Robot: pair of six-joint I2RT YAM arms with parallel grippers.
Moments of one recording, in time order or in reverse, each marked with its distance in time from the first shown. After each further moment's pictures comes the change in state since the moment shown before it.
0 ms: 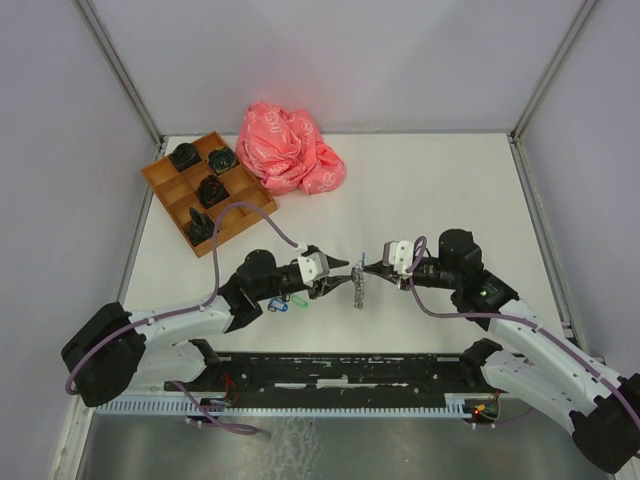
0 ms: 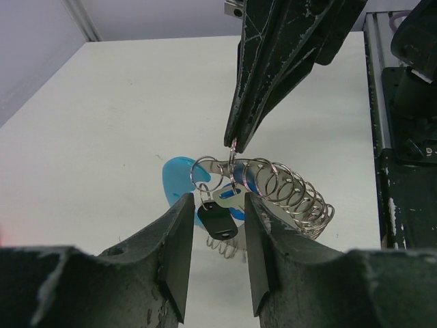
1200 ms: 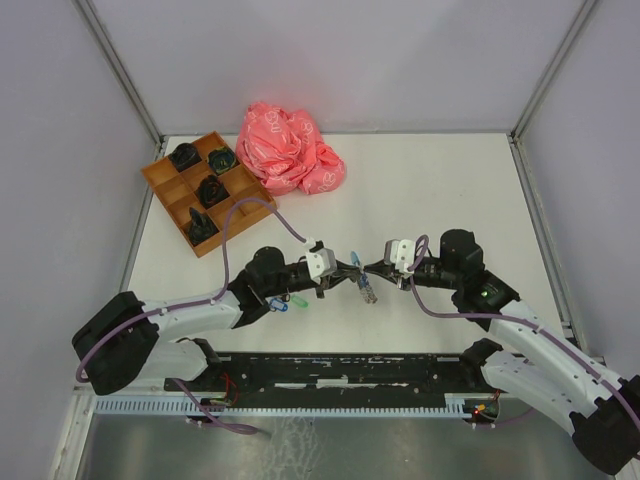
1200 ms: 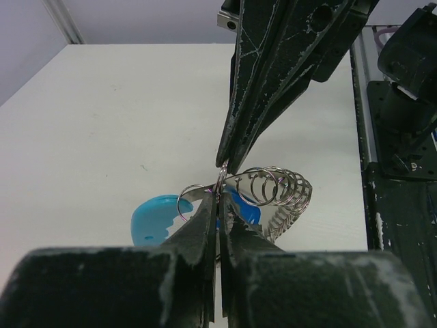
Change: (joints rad) left arm -0.020 0.104 0.041 0.061 0.012 -0.061; right arm -0.001 -0.007 -0.001 0.014 -0.003 0.026
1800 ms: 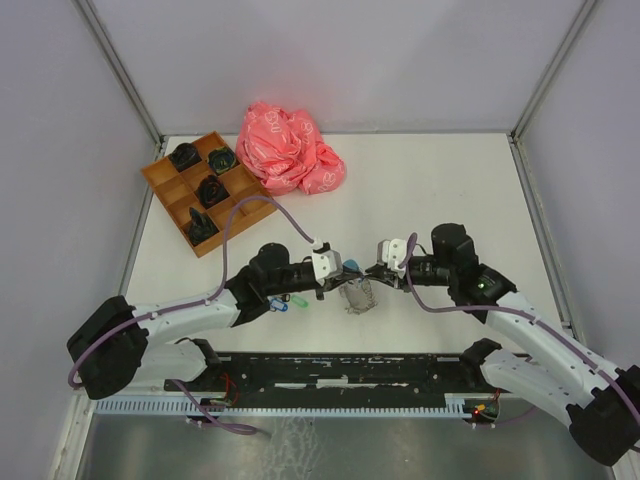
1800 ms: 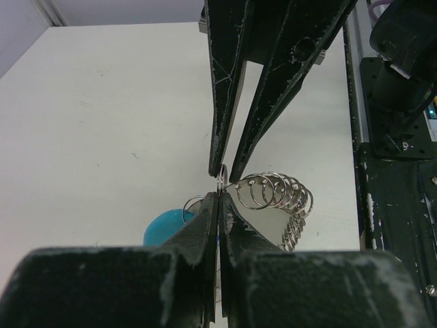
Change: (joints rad) left arm -0.016 -0.042 0.056 -0.190 0.011 0.052; right arm -0.001 0.055 0.059 -0.166 -0.008 -0.072
